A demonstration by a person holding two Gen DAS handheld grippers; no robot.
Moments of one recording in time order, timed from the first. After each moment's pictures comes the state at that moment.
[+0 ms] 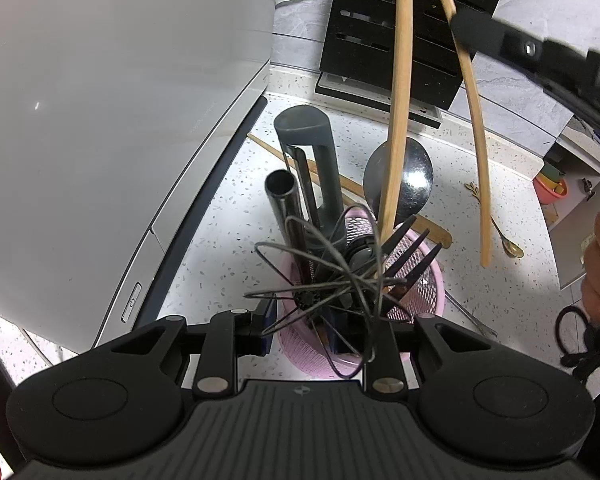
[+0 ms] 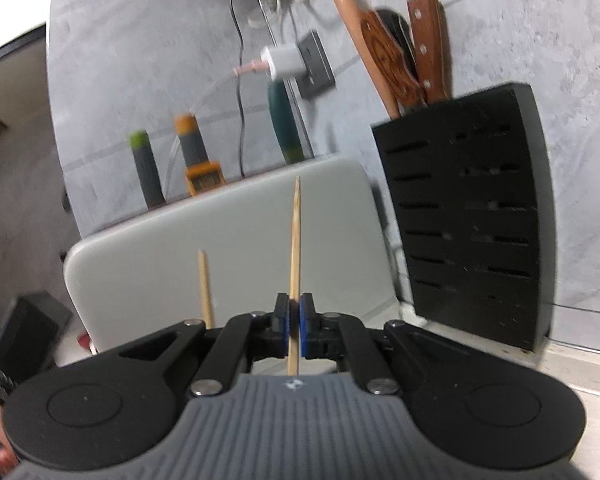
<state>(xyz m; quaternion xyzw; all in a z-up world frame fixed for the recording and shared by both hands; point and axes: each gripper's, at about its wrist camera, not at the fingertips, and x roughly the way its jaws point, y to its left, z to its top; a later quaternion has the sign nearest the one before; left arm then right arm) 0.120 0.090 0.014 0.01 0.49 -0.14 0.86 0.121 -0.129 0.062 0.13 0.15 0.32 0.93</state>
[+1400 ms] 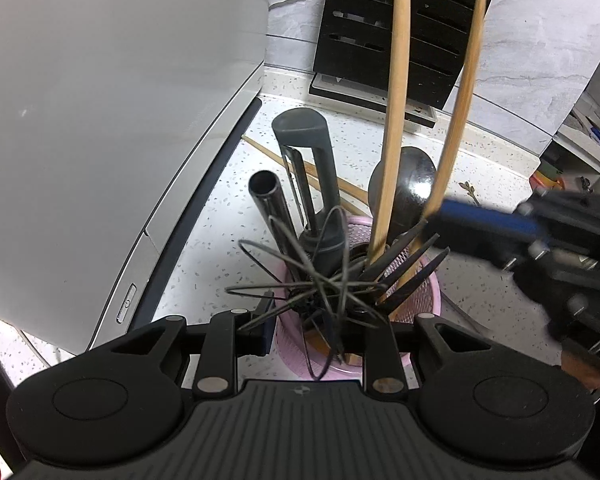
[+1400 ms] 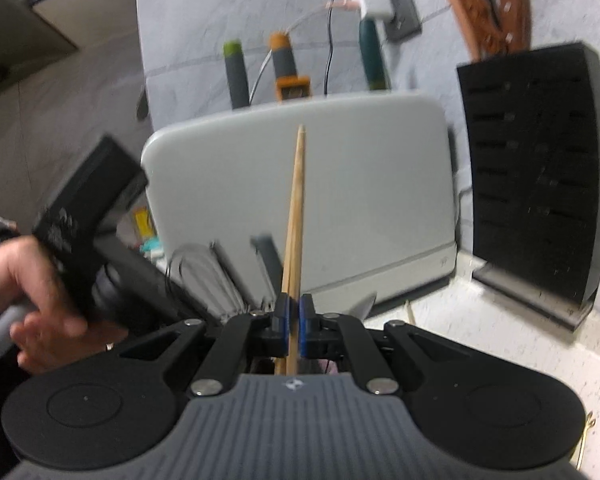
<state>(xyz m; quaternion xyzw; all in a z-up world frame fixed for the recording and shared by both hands) 0.119 0.082 0.017 0.01 0.49 -0.14 0.86 0.083 -0.118 0.027 0.03 0.20 0.41 0.89</state>
